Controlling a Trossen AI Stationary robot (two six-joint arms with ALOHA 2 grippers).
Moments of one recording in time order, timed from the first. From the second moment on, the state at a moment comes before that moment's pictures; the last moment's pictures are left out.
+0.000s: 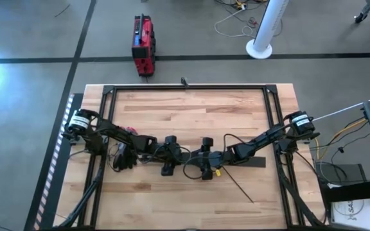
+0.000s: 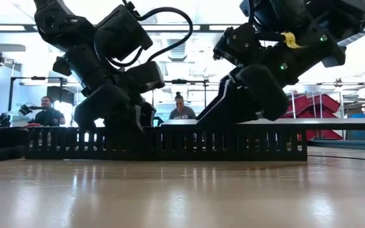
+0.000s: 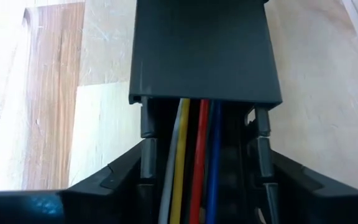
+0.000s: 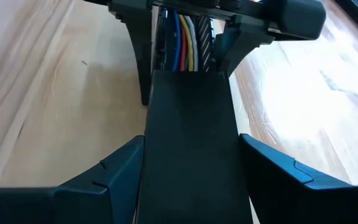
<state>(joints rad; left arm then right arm) -0.15 1.78 0.77 0.13 -0.07 -0.03 0.26 1.87 0.78 0.40 0.37 -0.01</state>
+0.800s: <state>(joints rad) -0.15 1.78 0.77 0.13 -0.06 -0.01 0.22 1.87 0.88 0.19 0.32 -0.01</state>
